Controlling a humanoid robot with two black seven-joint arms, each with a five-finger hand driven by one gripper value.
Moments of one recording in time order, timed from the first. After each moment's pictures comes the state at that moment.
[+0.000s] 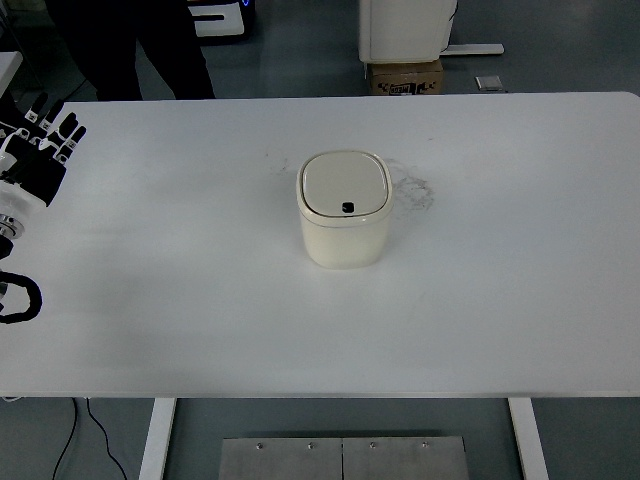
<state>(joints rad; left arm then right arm) -0.72 0.48 -0.60 -0.50 -0.19 -0.50 -0.43 -0.01 0.00 0.31 0.09 -0.28 -0.02 0.05</state>
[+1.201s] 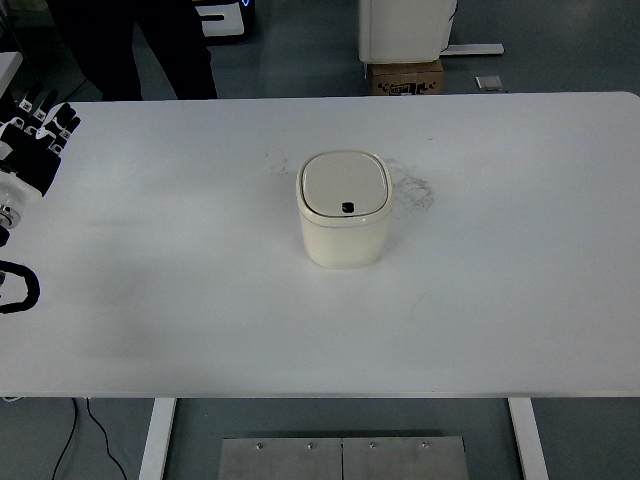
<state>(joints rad) -0.75 0.49 -0.59 -0.50 -0.18 -0.45 -0.43 -0.01 0.00 0.31 0.09 -0.28 -0.02 0.05</state>
